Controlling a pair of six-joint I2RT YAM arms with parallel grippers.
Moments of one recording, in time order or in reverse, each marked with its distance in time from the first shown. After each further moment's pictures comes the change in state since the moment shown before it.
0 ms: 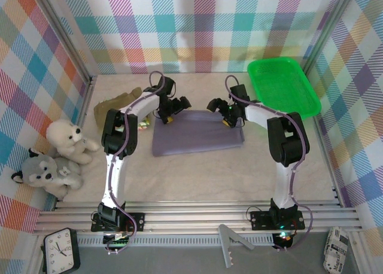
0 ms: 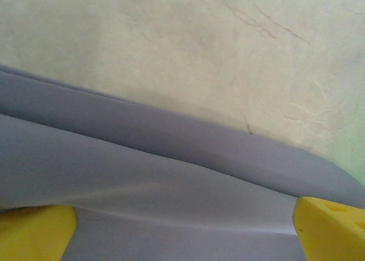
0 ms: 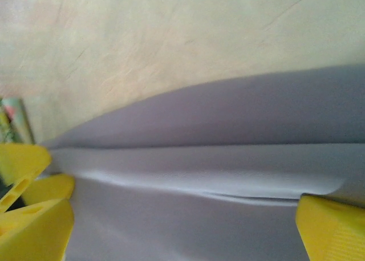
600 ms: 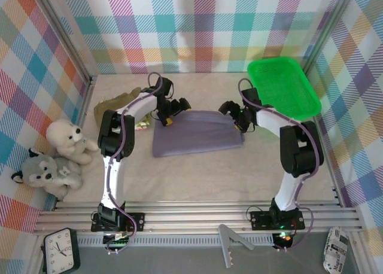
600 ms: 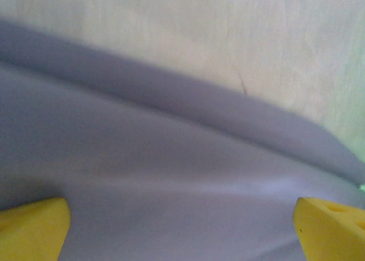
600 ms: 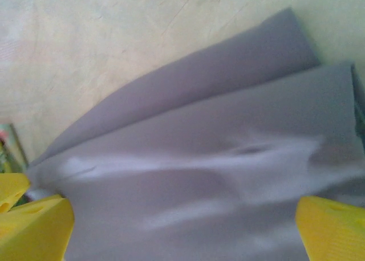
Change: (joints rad) left arm -0.014 -0.088 -0.067 -0.041 0.085 0.014; right arm -0.044 -0.210 -0.183 -0.039 0.037 0.056
